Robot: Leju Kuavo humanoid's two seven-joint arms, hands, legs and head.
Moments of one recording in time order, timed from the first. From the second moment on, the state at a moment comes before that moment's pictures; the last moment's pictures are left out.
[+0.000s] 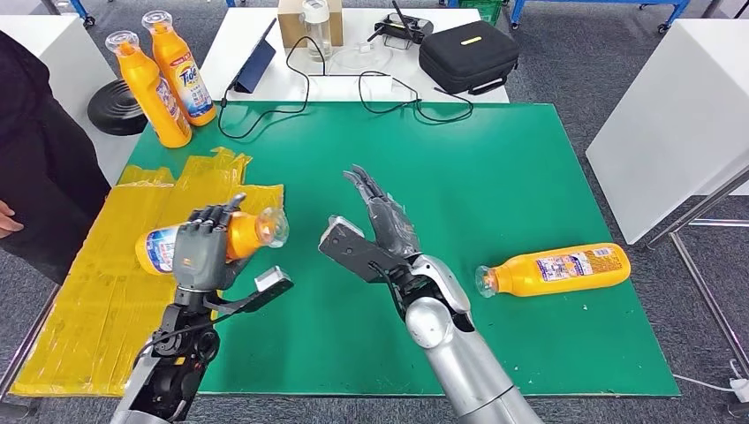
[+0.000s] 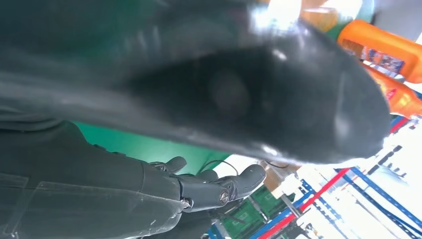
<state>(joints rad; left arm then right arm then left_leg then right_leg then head) -0.24 -0.04 -0.05 -1.13 -1.35 0.67 -0.23 -0.41 0.25 0.51 -1.24 0.66 -0.13 -0.08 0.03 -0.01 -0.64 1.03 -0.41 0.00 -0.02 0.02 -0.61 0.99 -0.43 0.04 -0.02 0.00</state>
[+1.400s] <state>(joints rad) -0.14 -0.01 0.09 -1.12 -0.42 0.51 -0.60 -0.21 0.01 0.41 -1.45 0.84 -0.14 -0.14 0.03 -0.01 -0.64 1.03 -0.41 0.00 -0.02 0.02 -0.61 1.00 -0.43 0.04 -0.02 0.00</state>
